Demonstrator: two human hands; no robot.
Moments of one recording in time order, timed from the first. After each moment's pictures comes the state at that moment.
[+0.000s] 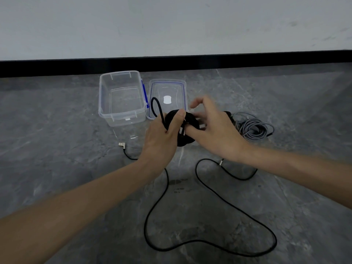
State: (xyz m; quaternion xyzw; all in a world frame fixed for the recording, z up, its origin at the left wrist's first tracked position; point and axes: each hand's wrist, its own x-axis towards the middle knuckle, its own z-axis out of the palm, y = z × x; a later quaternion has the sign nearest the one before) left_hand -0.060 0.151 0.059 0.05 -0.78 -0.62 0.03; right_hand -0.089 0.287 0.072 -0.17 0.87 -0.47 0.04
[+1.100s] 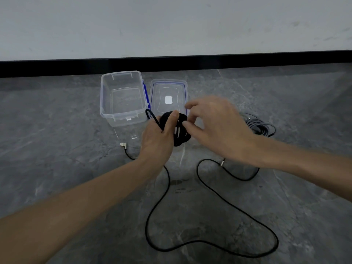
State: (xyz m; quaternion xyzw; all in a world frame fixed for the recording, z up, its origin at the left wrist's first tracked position) left_hand -0.069 0.144 0.047 0.13 -0.75 -0.64 0.03; right_hand -0.084 0.281 0.100 -0.28 0.94 -0.15 -0.10
